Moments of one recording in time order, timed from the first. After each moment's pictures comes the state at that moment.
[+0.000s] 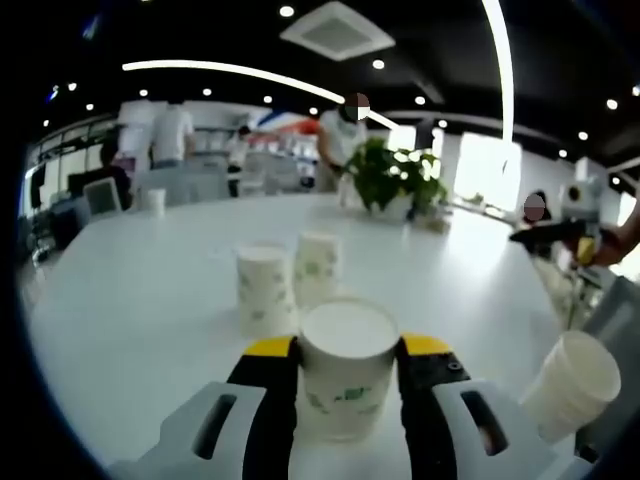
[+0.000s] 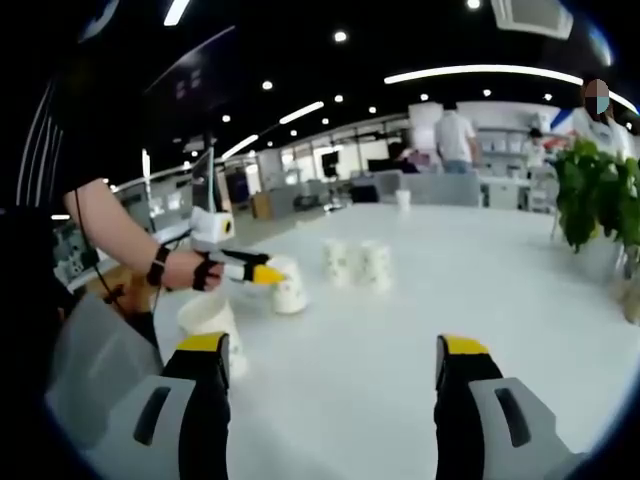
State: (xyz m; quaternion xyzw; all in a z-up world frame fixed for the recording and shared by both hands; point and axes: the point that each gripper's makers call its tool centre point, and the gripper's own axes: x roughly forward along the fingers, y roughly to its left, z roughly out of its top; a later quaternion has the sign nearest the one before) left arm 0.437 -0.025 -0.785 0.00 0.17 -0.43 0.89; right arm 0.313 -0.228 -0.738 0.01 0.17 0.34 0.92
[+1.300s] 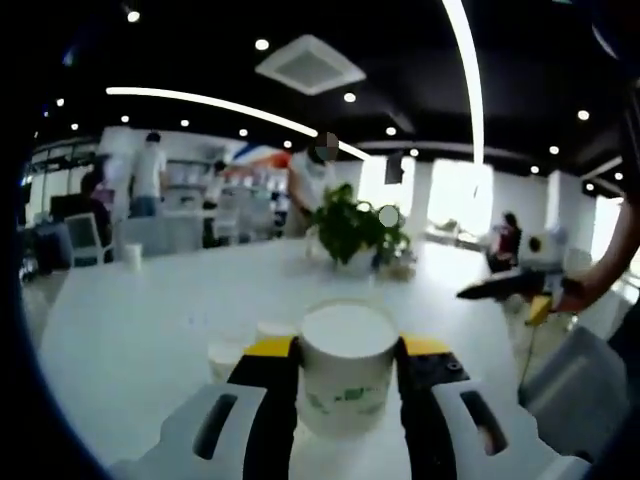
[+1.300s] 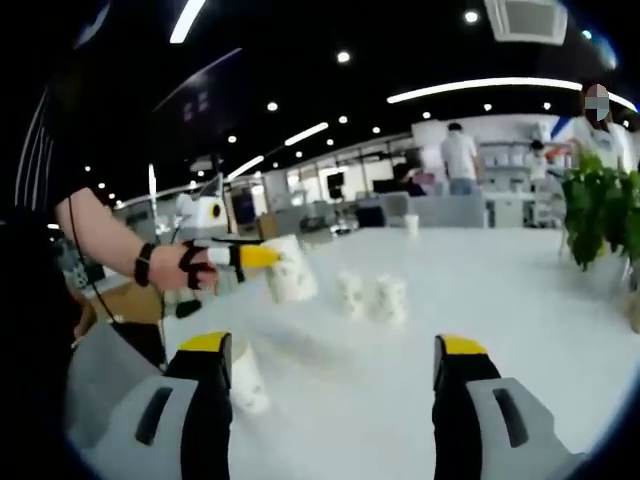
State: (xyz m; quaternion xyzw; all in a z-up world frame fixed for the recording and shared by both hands) left arm 0.406 -0.051 -0.669 -0.02 0.09 -0.49 0.87; right arm 0.315 -0.198 -0.697 0.04 0.13 0.35 0.93
